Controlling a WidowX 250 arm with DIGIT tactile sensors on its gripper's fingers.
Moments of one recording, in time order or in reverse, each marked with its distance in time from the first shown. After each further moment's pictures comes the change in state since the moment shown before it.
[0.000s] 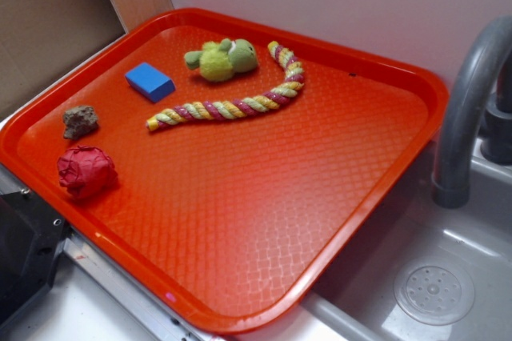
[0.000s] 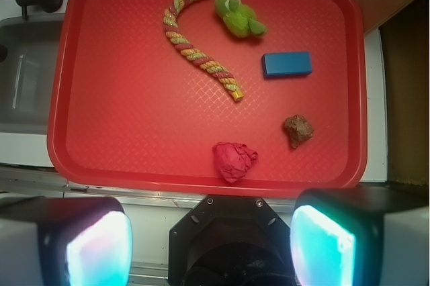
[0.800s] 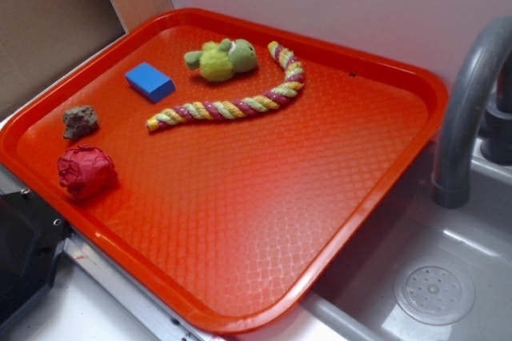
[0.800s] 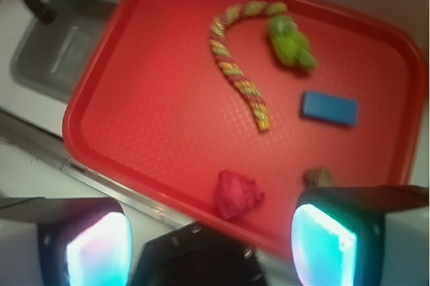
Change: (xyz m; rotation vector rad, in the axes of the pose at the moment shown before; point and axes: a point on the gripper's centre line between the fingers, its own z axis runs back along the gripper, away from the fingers) arm 0.019 0.040 -0.035 -0.141 -0.096 -0.322
